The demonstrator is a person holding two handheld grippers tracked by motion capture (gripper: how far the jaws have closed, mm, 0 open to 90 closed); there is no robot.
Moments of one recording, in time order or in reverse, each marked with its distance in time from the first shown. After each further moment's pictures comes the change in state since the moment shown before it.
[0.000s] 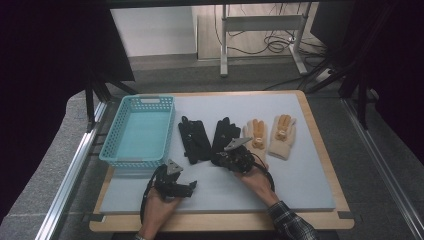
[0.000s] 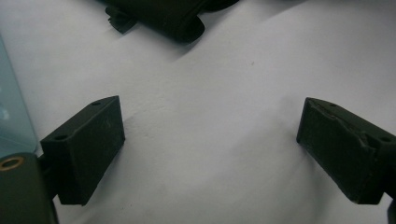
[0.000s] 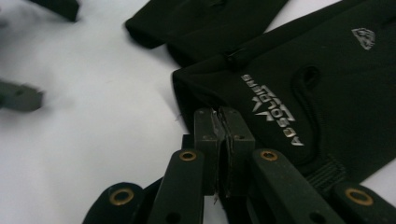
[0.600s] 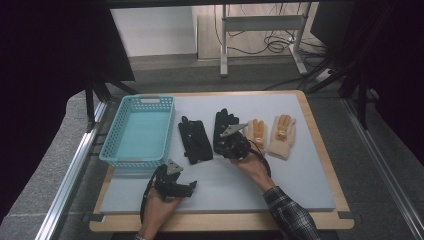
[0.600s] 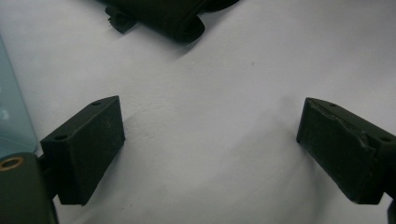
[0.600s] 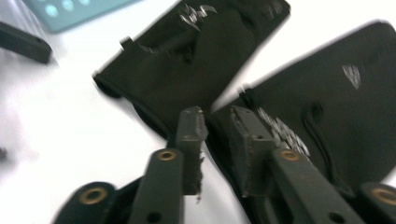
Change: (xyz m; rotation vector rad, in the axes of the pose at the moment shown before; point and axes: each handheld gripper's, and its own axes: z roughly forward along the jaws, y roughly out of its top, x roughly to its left) left arm 0.000 0.000 0.000 0.001 0.000 0.001; right arm -0.014 0.039 0.003 -0.014 -0.046 -0.051
